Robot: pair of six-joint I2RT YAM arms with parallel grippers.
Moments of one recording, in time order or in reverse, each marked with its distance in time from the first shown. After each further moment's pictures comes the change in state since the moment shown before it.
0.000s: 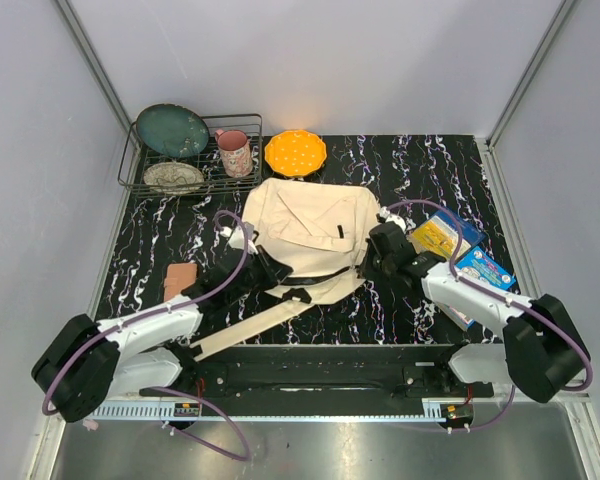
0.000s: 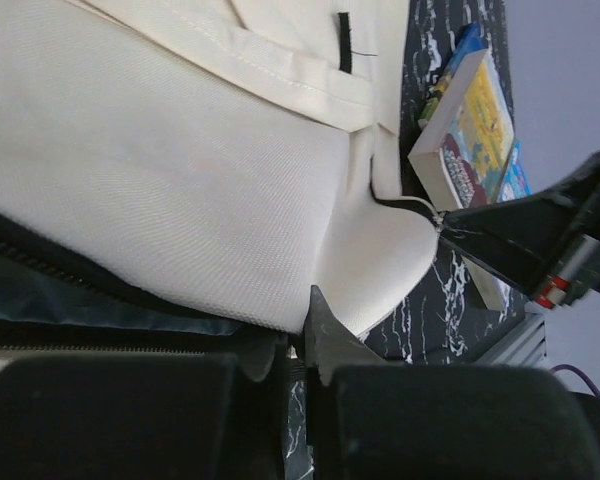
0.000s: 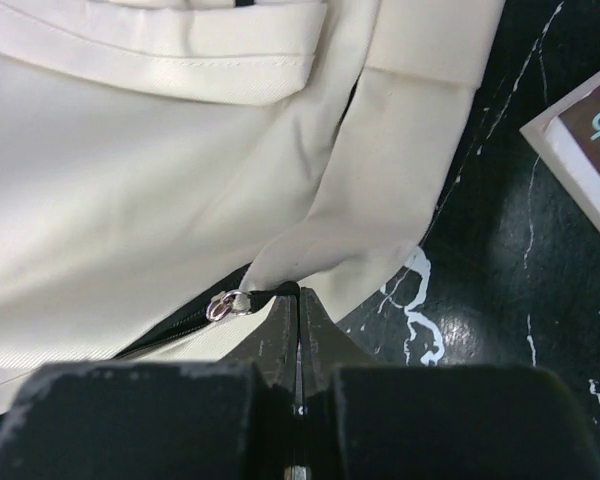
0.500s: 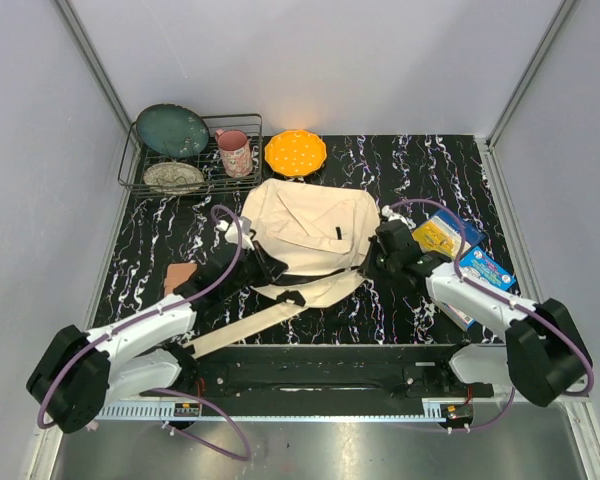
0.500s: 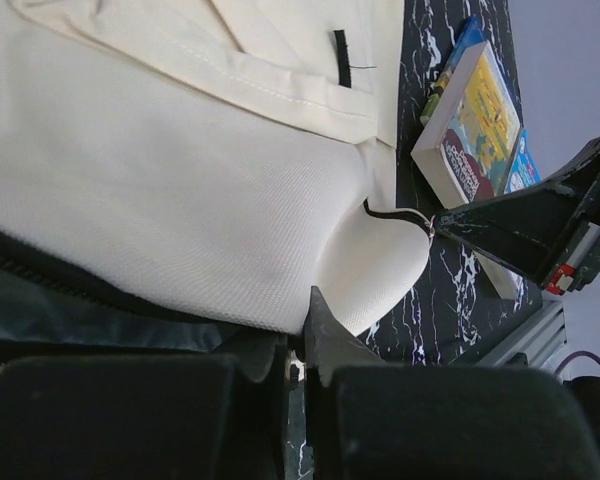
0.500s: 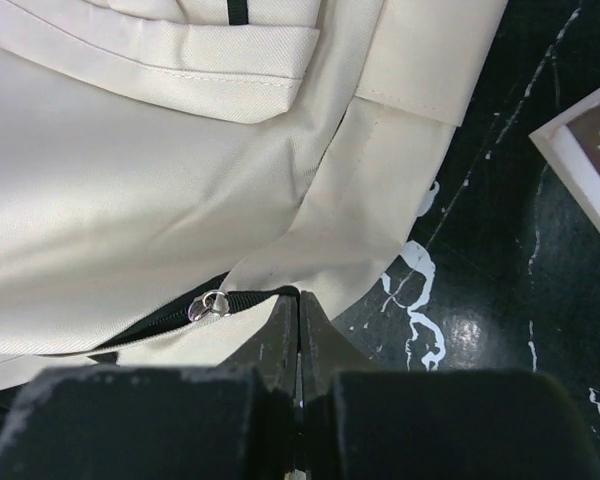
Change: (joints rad) left arm 0.045 -0.100 0.019 -0.104 0.038 0.085; right arm -0.040 0.015 0.011 0.010 -0.078 -0.036
